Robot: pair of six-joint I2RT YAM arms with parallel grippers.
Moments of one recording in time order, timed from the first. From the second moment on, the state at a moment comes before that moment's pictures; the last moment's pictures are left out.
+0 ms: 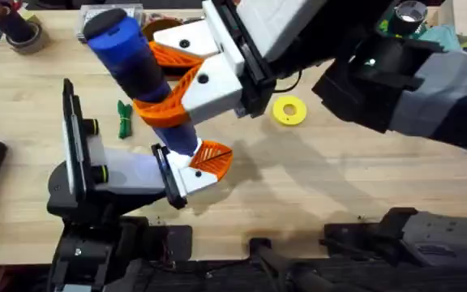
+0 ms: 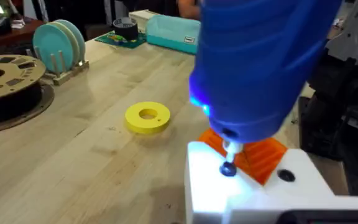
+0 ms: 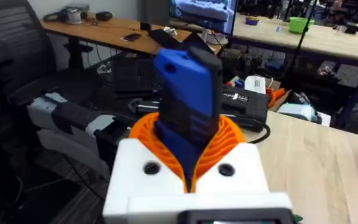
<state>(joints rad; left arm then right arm) -0.05 0.01 0.01 -0.12 1.11 0.03 0.75 1.42 1.02 0.52 -1.19 0.01</state>
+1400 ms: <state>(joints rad) -0.05 0.01 0.01 -0.12 1.11 0.03 0.76 1.44 1.02 0.53 -1.18 0.01</state>
